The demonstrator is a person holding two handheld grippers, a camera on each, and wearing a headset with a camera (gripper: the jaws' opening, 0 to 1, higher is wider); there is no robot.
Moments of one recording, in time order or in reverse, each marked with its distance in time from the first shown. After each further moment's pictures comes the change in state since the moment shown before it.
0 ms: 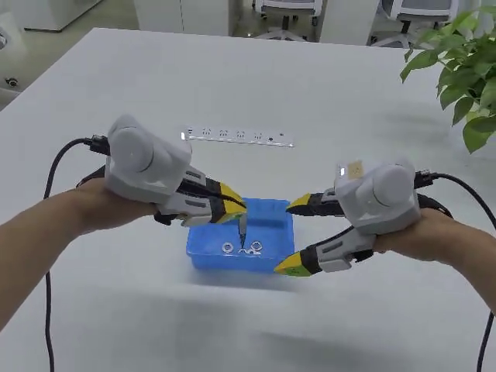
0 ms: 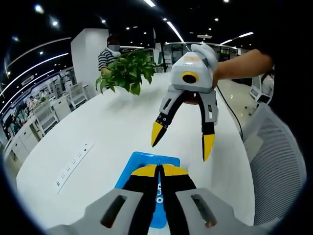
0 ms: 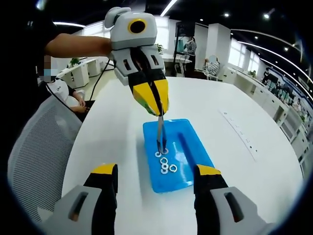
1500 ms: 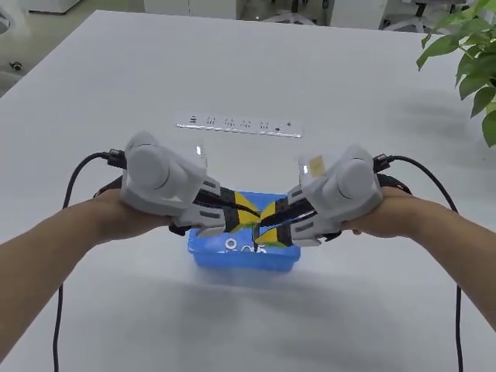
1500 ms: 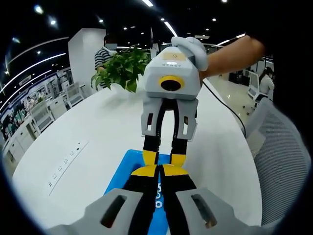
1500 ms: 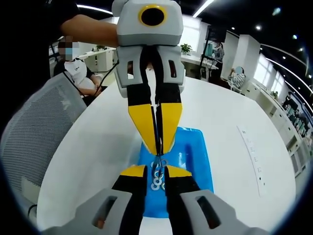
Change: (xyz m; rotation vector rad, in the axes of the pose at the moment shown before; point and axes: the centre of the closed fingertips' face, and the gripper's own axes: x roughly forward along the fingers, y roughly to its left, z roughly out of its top) left arm 0.027 0.004 -0.022 0.003 -0.009 -0.029; right arm 0.053 -0.013 0.010 -0.227 0.022 0.159
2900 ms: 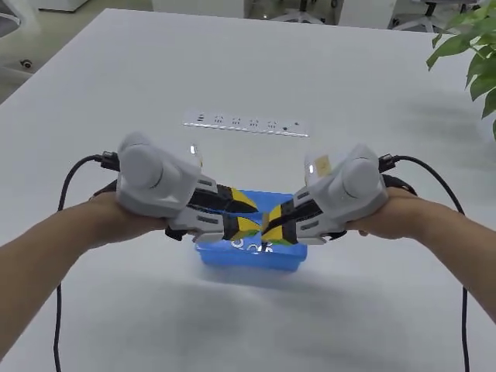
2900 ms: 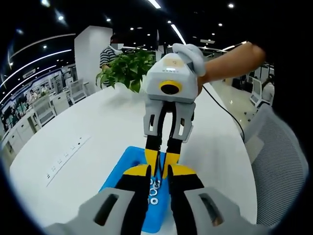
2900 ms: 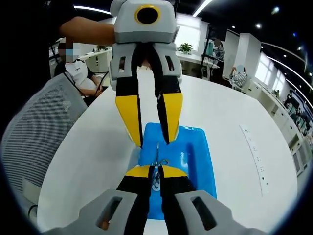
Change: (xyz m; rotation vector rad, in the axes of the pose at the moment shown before) left arm -0.006 -0.004 -0.001 -0.054 -0.019 0.015; right arm 0.006 0.001 -0.003 0.008 0.000 0.020
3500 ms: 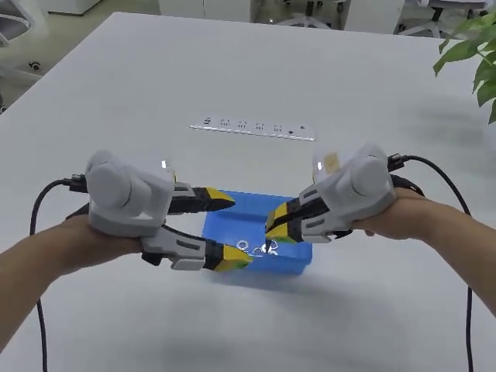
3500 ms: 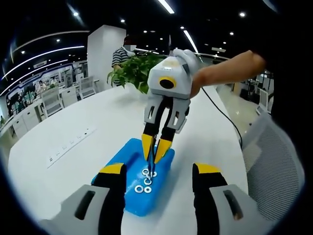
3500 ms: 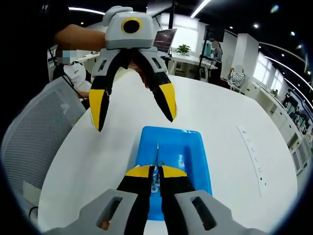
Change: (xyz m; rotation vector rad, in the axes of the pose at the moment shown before) left arm -0.027 -0.005 -0.014 -0.086 -0.042 0.059; right arm -0.002 -0.005 0.006 0.010 -0.014 -0.012
